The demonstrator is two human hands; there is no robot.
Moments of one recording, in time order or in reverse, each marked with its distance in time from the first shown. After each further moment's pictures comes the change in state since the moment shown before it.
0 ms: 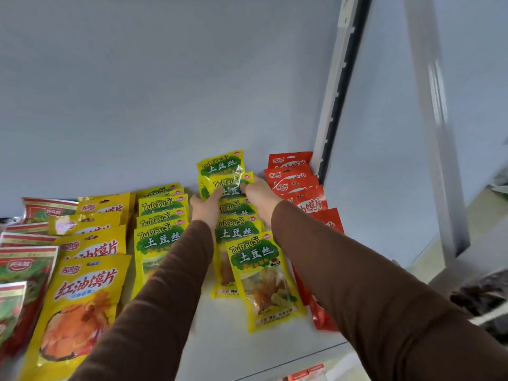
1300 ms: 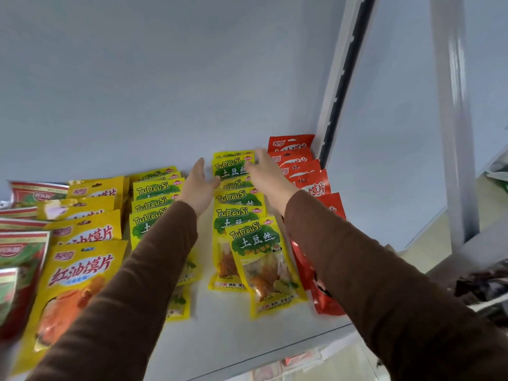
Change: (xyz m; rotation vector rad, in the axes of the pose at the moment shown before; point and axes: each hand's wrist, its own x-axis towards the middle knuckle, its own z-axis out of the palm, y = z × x) left_hand 0.003 0.022 -0.025 0.511 -0.240 0.350; right_hand -0.046 -0.021 -0.024 -0.227 0.039 -0.251
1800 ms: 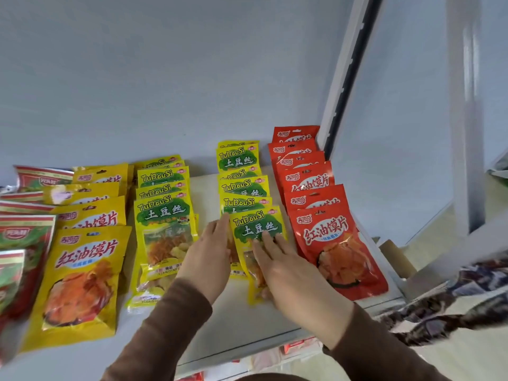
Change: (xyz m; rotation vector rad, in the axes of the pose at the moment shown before) left_hand -0.158 -0.022 0.020 0.615 -0.072 0.203; right_hand -0.178 0.073 -0.001 -1.035 -0.421 -0.350
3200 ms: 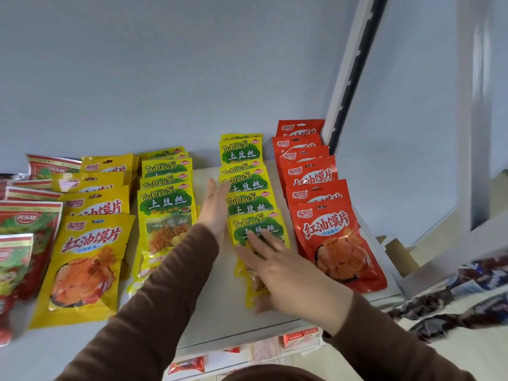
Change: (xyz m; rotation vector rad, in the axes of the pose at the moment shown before) left_hand 0.075 0.005 0.008 -1.138 0.042 -0.449; right_hand 0.001 0.008 0.002 0.051 -0.033 -0.206
